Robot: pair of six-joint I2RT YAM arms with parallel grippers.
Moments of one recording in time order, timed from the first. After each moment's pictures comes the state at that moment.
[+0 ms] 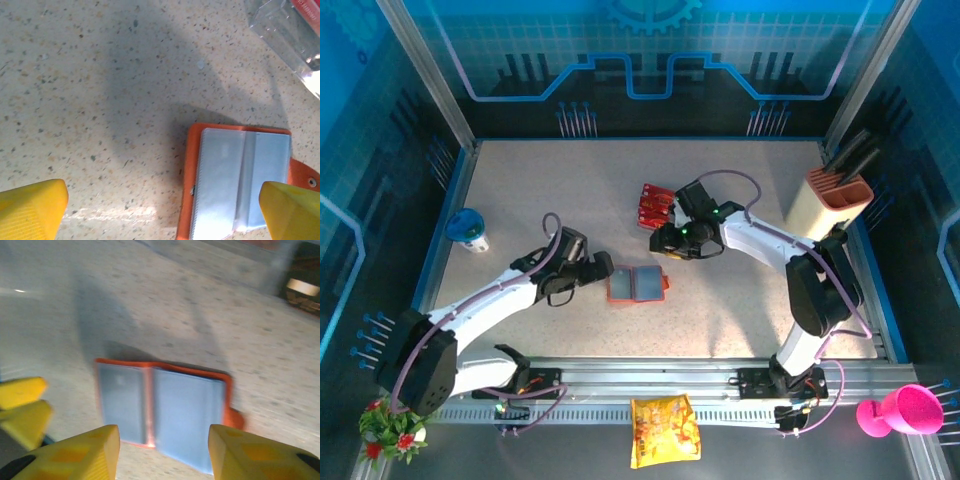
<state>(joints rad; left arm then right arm) -0.48 1.24 0.67 -0.41 0.00 -0.82 0.54 1.71 1.19 -0.61 -0.38 0.63</state>
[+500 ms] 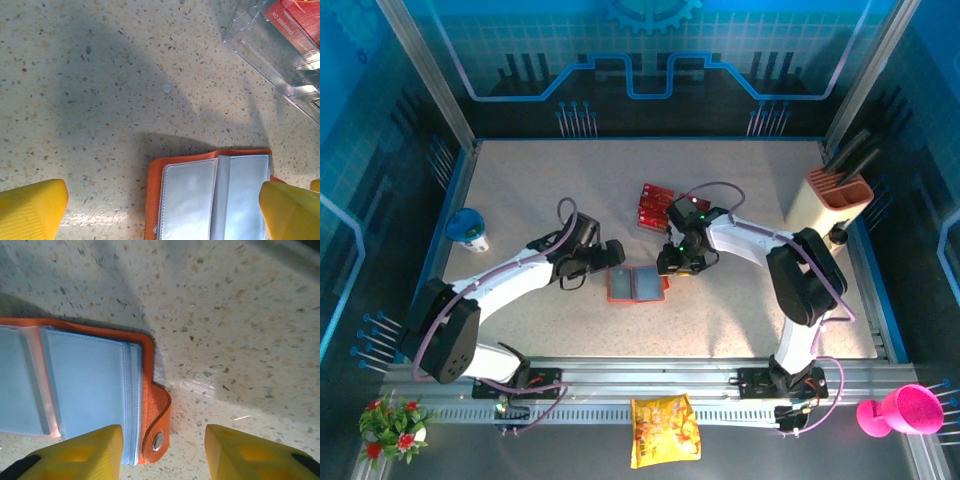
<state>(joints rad) -0.48 1.42 0.80 -0.39 0.04 -0.79 0.59 1.82 1.19 -0.73 -0.27 0.51</state>
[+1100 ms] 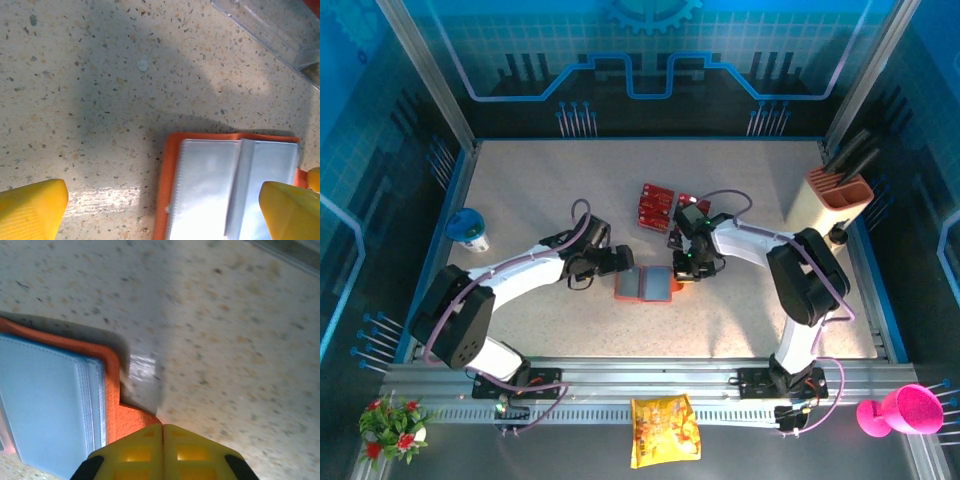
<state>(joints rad) -0.52 1.51 0.83 -0.38 0.08 -0.76 0.55 1.79 1.08 -0.72 -0.21 0.52</state>
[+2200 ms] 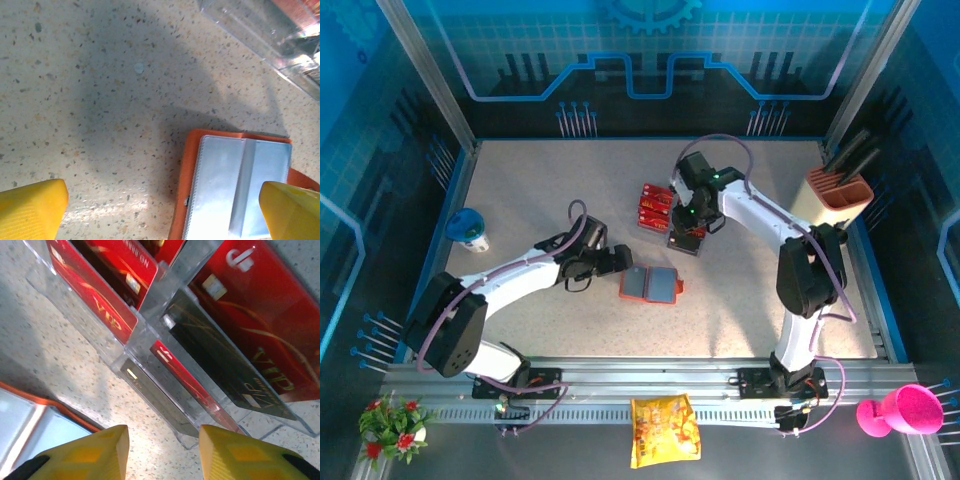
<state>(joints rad) -0.52 1.45 0.79 -0.36 0.08 -0.77 0.48 1.86 1.54 -0.93 0.00 0.02</state>
